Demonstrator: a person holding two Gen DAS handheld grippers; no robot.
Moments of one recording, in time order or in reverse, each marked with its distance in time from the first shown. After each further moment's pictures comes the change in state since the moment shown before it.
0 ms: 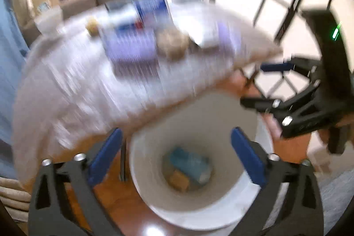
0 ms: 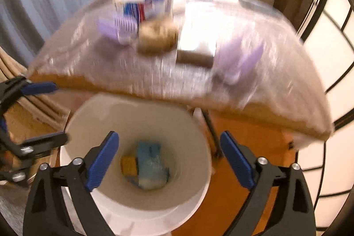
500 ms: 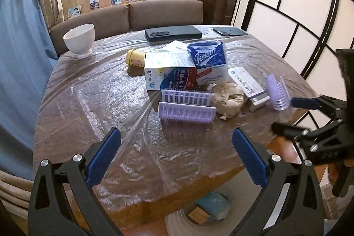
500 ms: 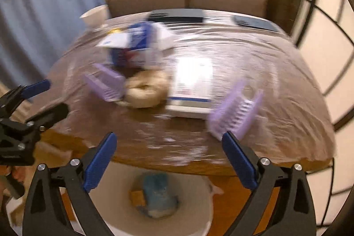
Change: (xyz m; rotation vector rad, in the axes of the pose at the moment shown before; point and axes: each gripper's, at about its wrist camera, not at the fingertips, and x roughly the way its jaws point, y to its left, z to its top) left arm 0.005 0.058 0.057 -0.100 -0.078 0.157; right arm 0.017 -0.030 0.043 0.167 -0.065 0.009
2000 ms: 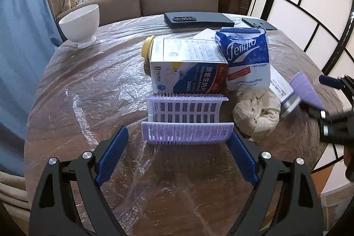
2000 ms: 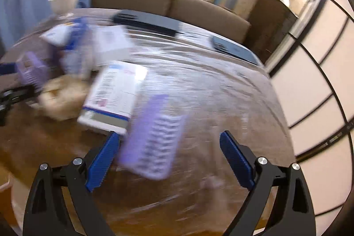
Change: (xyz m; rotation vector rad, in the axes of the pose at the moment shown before) left arm 0.062 0.036 0.022 -0.048 0.081 0.056; right arm 0.054 -0.022 0.051 -0.186 -0.031 -0.269
